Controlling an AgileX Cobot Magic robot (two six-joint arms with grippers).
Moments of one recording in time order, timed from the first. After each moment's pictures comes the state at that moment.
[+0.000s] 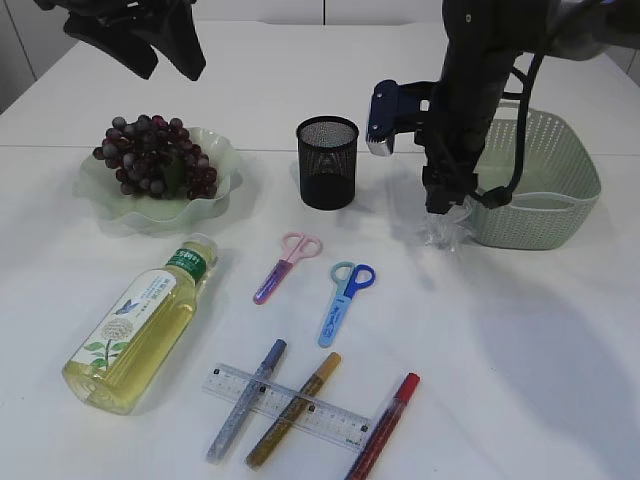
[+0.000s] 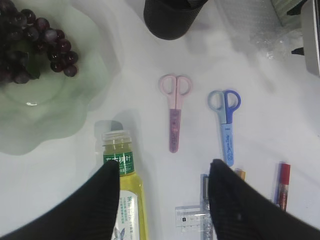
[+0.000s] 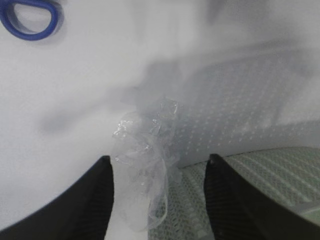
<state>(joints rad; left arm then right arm) -0.37 1.86 -1.93 -0.16 1.25 -0.01 0.28 2.21 -1.93 -0.08 1.12 -1.08</state>
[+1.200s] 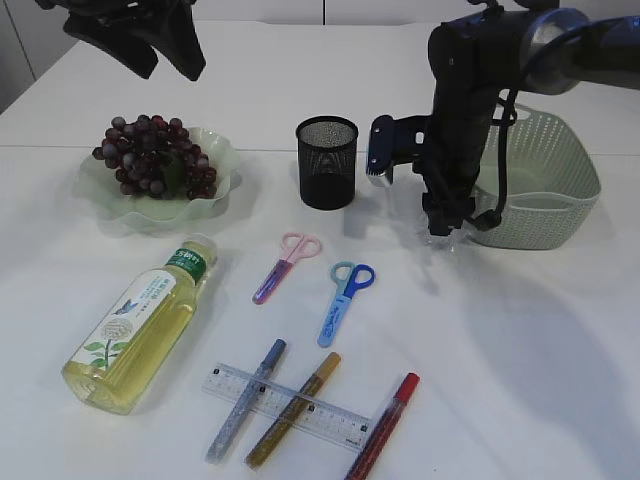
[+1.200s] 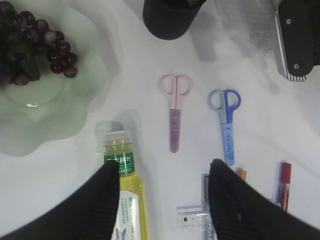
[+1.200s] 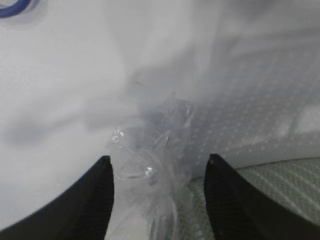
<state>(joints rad) -0.37 1.86 -1.93 -0.16 1.25 0.00 0.28 2.30 -1.94 -0.13 1.10 -1.08</state>
